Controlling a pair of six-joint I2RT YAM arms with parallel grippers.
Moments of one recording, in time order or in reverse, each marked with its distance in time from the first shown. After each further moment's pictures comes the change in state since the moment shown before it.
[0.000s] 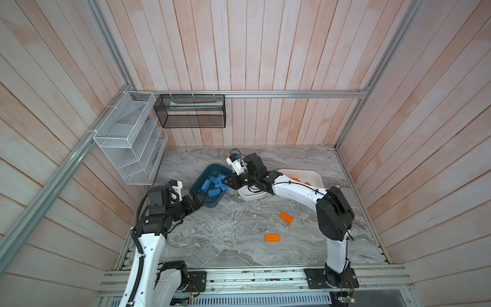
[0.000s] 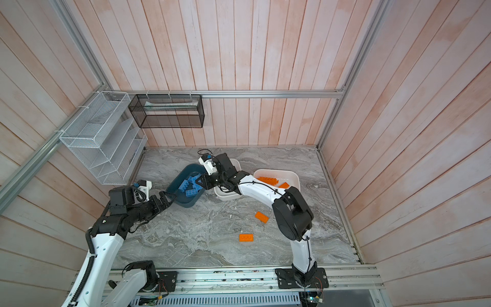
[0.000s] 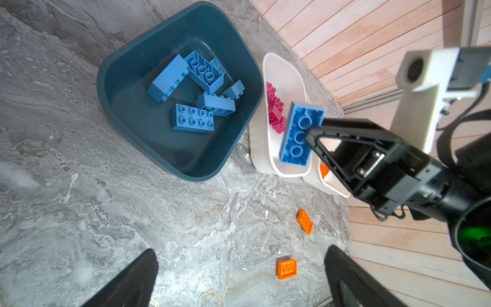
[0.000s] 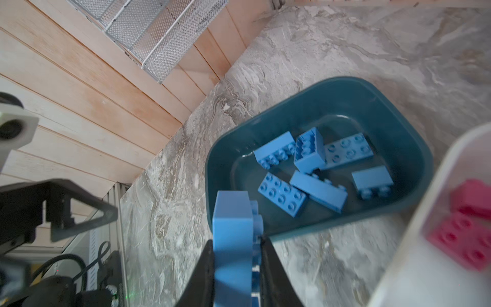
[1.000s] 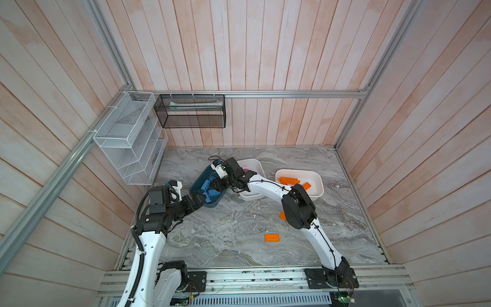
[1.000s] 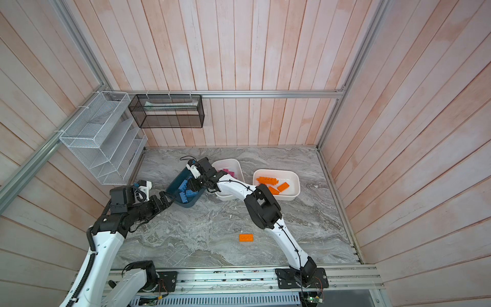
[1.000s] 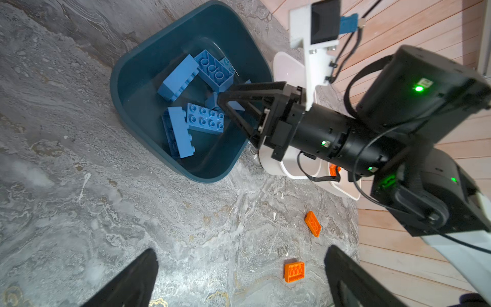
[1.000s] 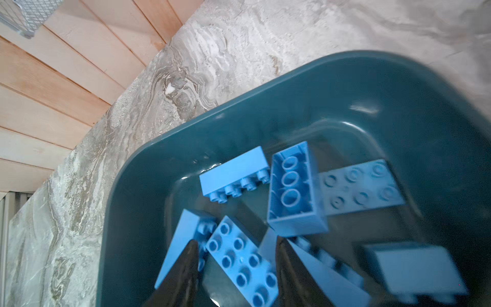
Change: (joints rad) left arm 0.005 0.021 0.000 0.001 -0.016 0.018; right arm 0.039 0.357 0.393 -0.199 0.179 -0.128
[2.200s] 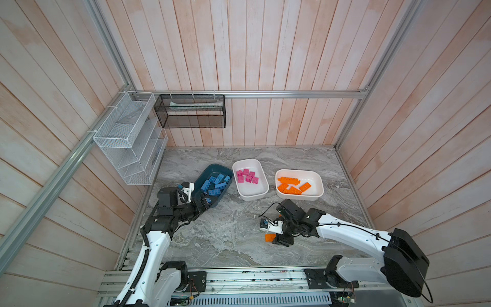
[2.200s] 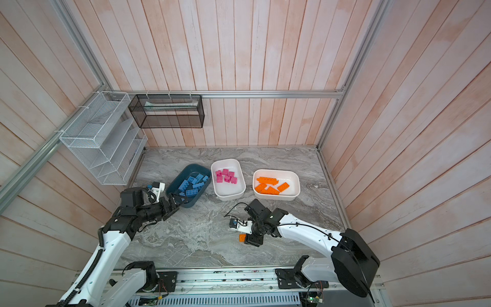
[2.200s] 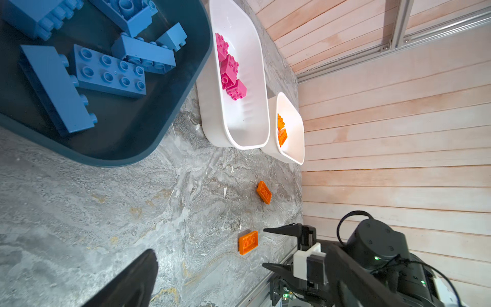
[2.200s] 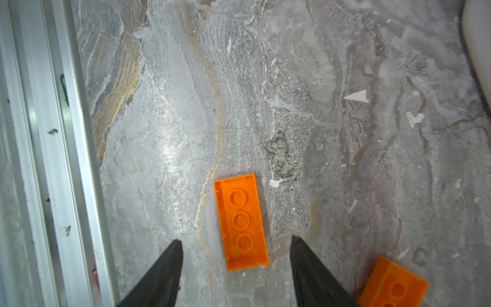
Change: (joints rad) left arm -0.082 0.024 -0.126 0.229 0.251 -0.143; right arm 0.001 -1.102 -1.298 -0.306 0.036 -0.796
